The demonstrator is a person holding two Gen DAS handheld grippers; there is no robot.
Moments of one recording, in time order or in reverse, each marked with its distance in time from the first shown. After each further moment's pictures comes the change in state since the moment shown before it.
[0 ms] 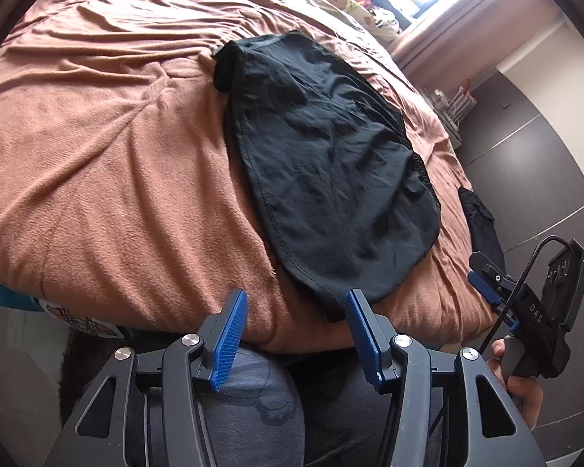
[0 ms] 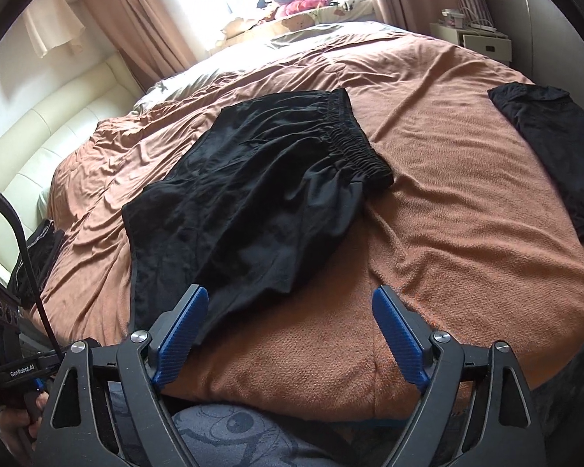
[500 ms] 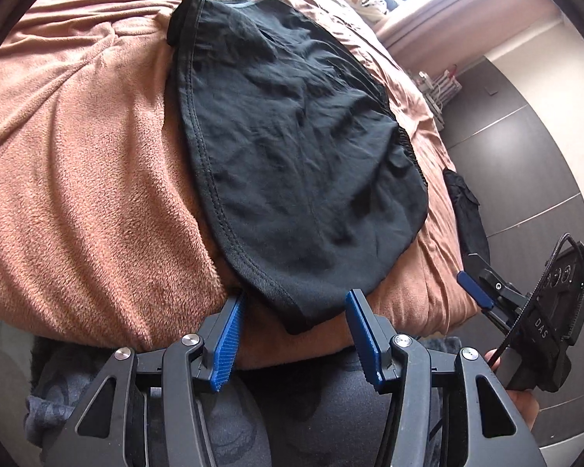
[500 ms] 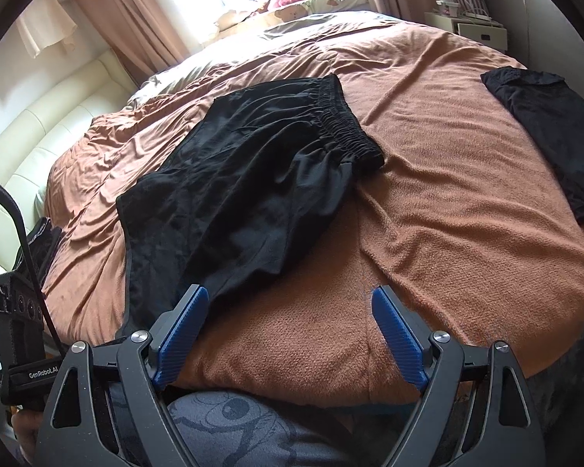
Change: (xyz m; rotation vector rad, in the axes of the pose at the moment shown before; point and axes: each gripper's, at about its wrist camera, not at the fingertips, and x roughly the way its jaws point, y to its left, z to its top) left arm 0.045 -0.011 0.002 -0.003 0.072 -0.092; right arm -0.004 -0.003 -0.005 0.011 0.032 -0.018
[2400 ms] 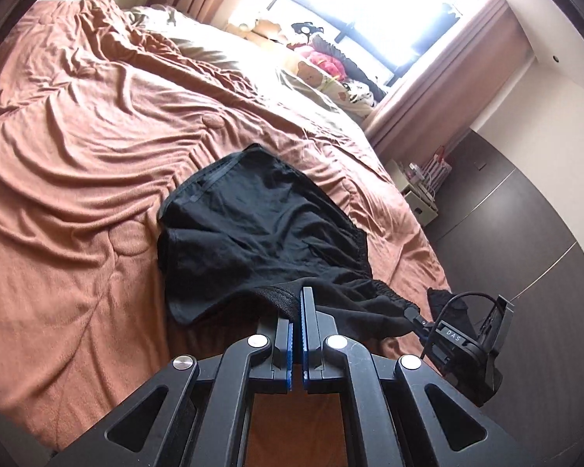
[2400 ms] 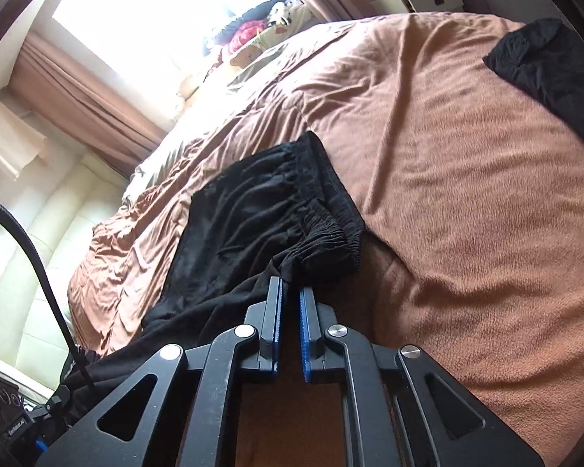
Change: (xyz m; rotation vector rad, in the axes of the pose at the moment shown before) left arm -0.085 -0.044 0.122 0.048 -0.371 0.029; right arm 0.086 -0.041 0.106 0.328 -0.158 0.130
